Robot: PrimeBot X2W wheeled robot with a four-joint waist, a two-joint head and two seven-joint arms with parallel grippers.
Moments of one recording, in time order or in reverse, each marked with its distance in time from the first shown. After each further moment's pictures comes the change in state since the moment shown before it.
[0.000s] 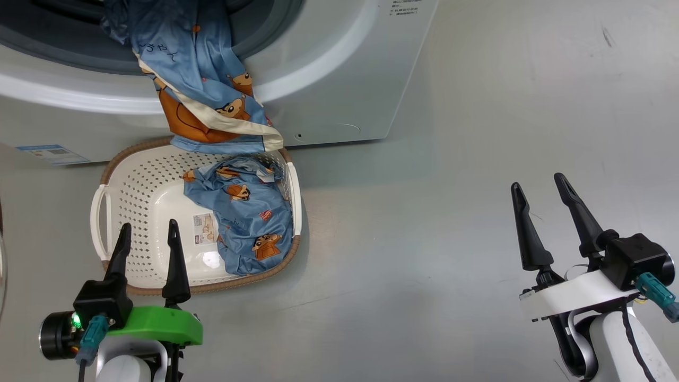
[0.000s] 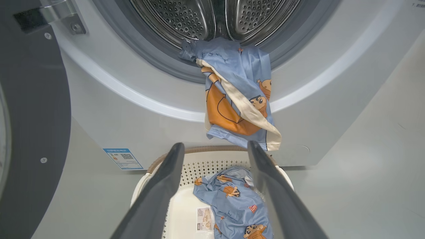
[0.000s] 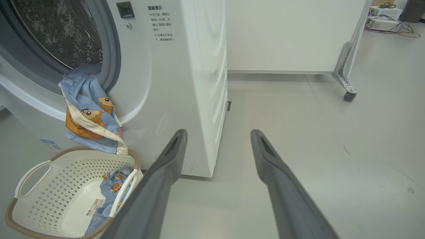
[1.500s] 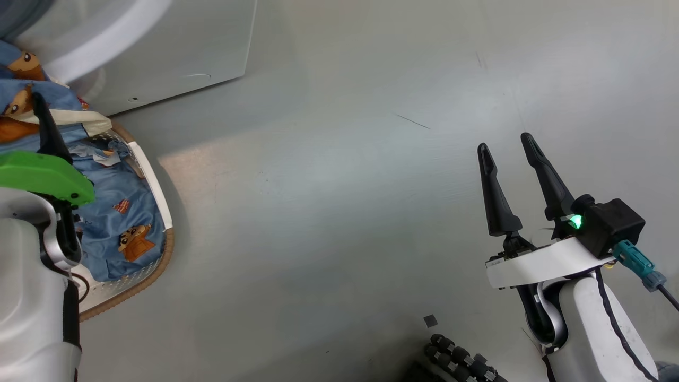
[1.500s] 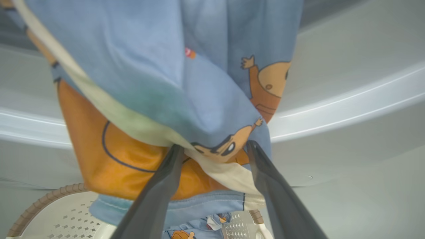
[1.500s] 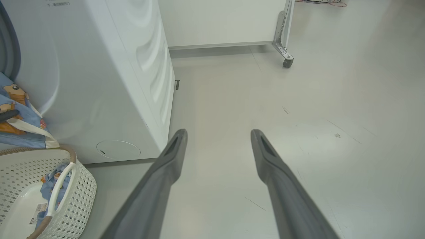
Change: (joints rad) left arm -0.501 0.129 0.163 0.356 -0.107 0.017 0.157; right arm -0.116 0.083 0.057 0.001 0.032 0.000 0.000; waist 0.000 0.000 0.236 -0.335
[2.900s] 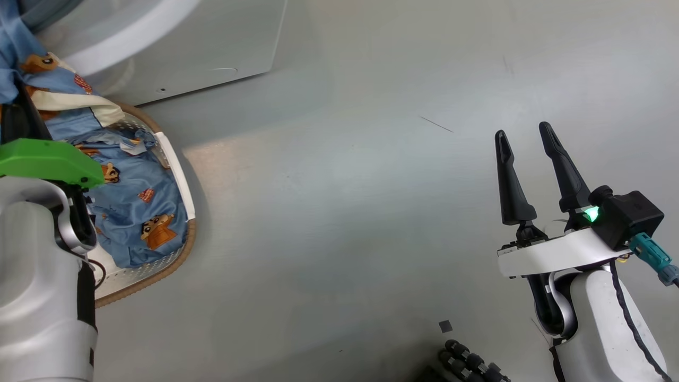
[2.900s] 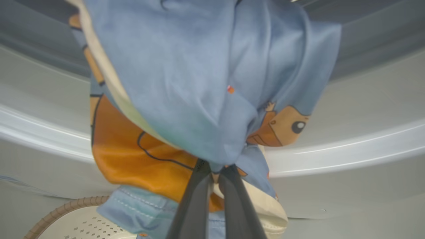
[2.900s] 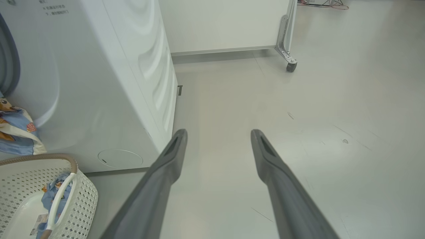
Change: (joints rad) left arm -0.104 -0.041 0.017 0.142 -0.004 -0.013 -0.158; right arm -0.019 0.009 -0.047 0.002 0.000 0.000 0.000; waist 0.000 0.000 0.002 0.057
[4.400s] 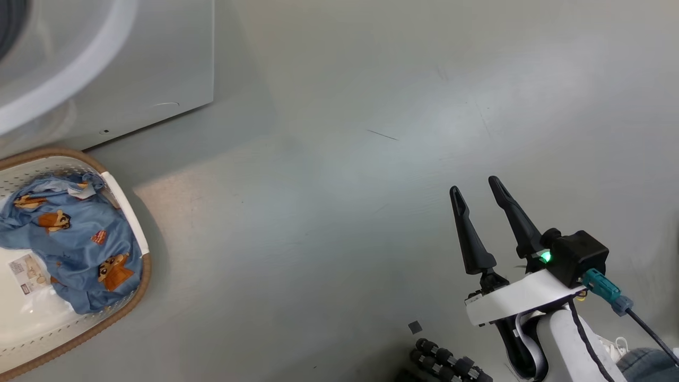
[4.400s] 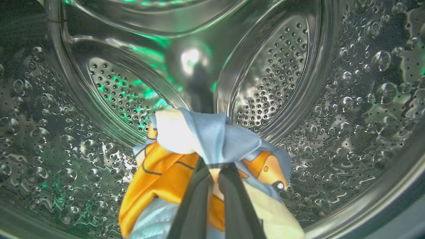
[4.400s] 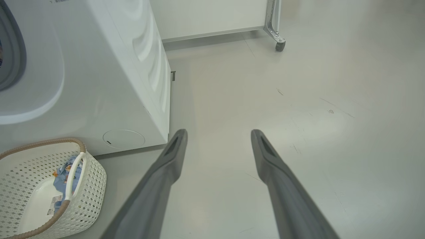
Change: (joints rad) left arm -0.328 0.267 -0.017 -0.068 0.152 0.004 0.163; right arm 0.094 0.007 0.115 0.034 0.041 0.000 0.000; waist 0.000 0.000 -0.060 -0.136
